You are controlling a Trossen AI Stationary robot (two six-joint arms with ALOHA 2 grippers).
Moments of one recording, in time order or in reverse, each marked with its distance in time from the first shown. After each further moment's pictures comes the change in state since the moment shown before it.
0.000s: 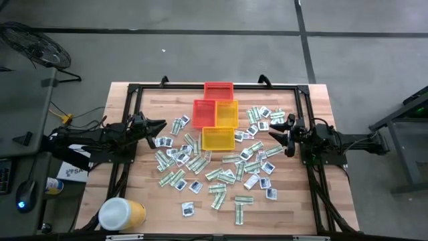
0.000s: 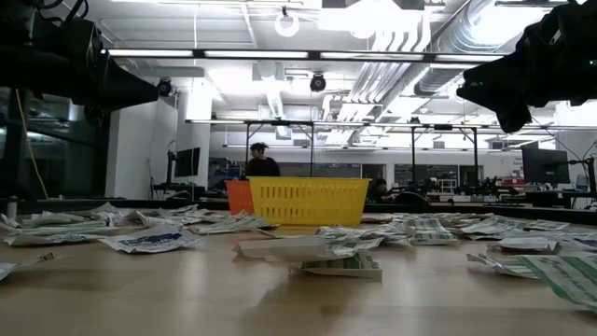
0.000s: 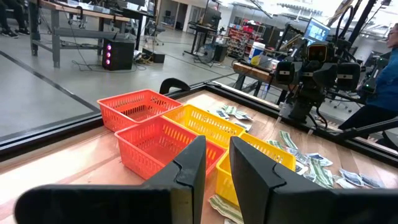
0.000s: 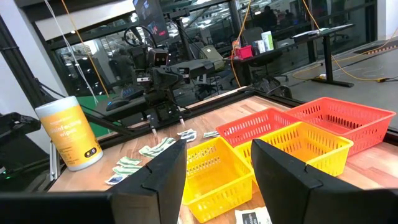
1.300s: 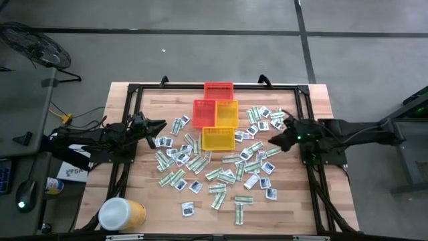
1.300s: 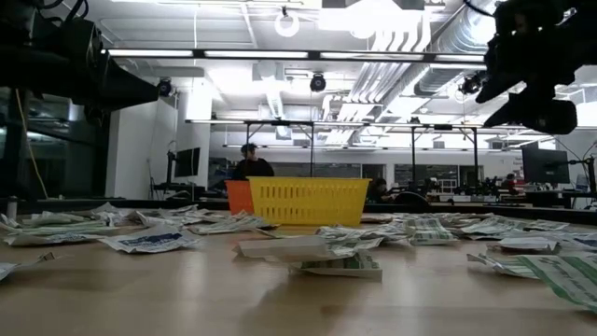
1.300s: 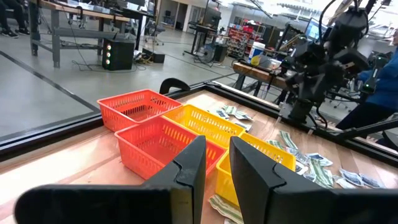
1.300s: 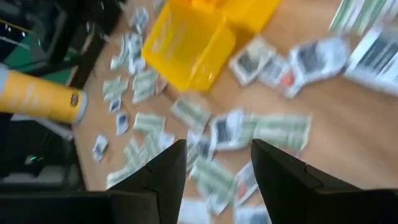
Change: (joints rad) left arm 0.000 0.000 0.000 0.000 0.000 0.000; right arm 0.007 0.535 0.452 -0.630 -0.193 0.765
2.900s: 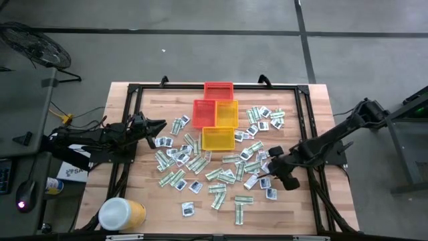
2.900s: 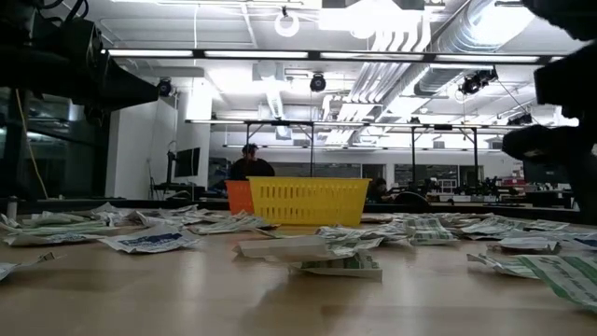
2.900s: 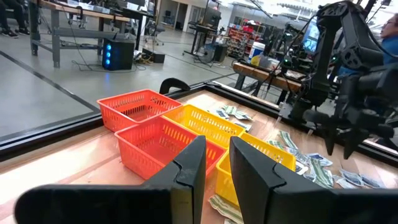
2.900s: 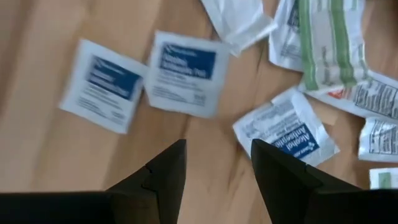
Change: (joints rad) left arm 0.000 0.000 0.000 0.000 0.000 0.000; right arm 0.461 0.618 0.010 0.098 -0.065 -0.865
